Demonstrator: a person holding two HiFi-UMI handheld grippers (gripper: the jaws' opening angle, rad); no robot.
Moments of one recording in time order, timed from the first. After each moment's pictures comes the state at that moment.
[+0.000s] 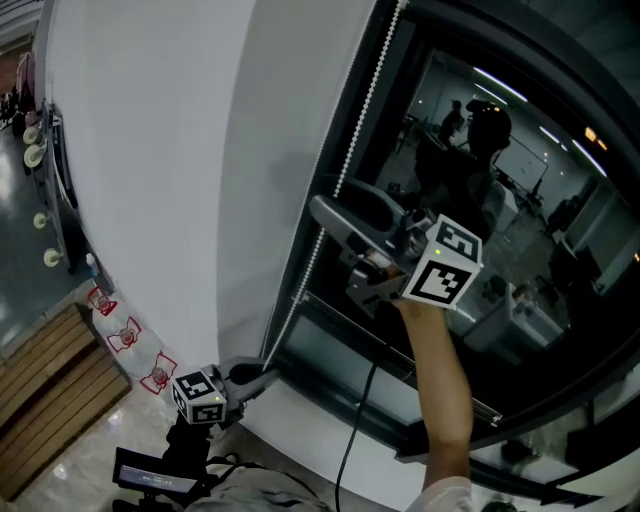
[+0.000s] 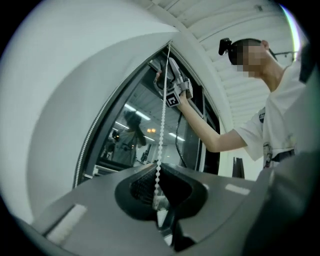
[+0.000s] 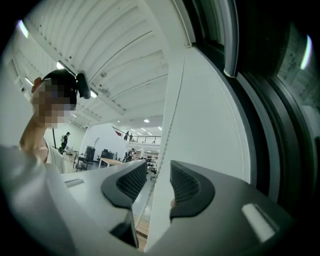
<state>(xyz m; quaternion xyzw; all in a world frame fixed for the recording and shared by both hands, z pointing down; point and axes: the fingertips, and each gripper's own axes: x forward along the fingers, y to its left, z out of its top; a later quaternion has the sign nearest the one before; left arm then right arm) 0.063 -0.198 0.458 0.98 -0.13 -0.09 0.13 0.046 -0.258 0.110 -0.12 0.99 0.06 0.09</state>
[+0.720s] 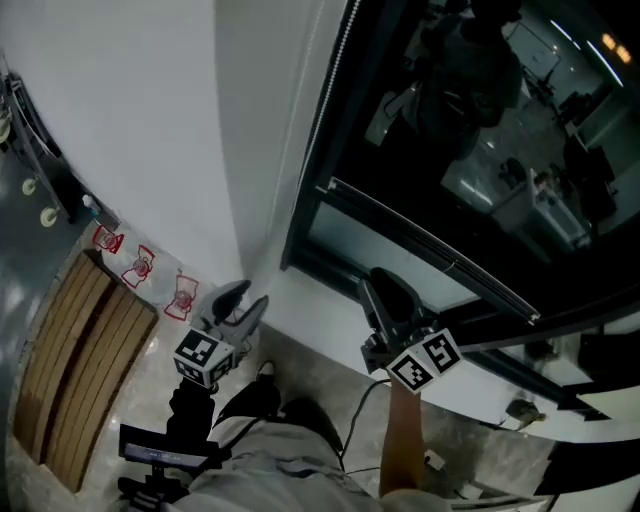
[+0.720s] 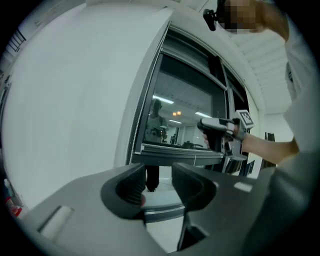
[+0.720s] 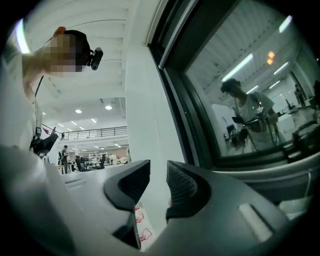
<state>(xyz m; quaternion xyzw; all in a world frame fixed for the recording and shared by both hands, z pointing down) -0.028 -0.204 0.533 0.95 -0.31 0.03 0.09 0.140 -0.172 0.415 -0.49 0.87 -0.08 0.08</state>
